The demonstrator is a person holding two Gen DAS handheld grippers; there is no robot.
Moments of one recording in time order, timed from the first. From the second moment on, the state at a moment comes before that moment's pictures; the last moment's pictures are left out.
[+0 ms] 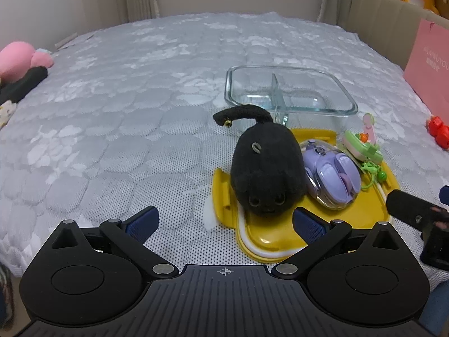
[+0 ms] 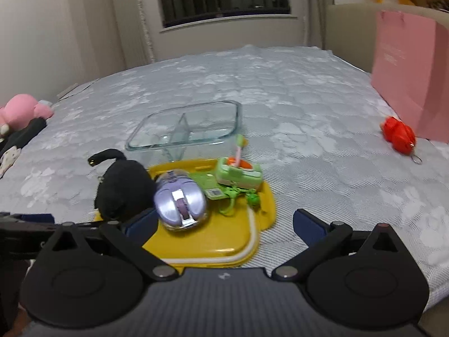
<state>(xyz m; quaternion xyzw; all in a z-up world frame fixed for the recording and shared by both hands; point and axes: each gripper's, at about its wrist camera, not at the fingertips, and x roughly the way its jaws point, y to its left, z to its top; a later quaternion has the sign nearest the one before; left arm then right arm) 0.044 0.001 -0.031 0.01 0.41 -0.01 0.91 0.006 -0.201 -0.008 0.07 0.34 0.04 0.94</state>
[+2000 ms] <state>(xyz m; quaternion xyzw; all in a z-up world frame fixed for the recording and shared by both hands) 0.112 0.001 -0.020 -0.07 0.45 -0.11 0.88 0.028 -0.262 -0.054 0.19 0.38 0.02 0.91</state>
